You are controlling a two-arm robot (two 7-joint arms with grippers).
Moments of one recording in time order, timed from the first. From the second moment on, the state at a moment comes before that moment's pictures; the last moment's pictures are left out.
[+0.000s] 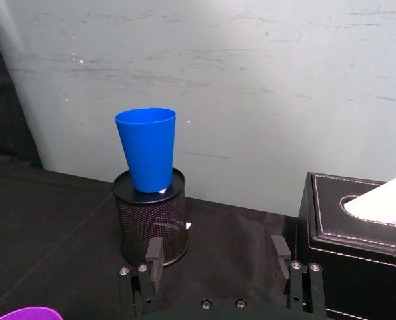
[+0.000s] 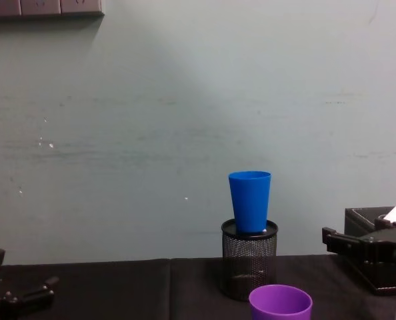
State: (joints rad) left arm -0.20 0.60 0.45 -1.41 -0.25 -0.12 0.03; right arm 0.25 0.25 -0.22 -1.37 0.22 0.02 0.17
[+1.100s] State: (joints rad) left arm -0.20 0.60 0.45 -1.41 -0.25 -0.12 0.03; right arm 0.25 0.25 -0.22 -1.37 0.22 0.02 0.17
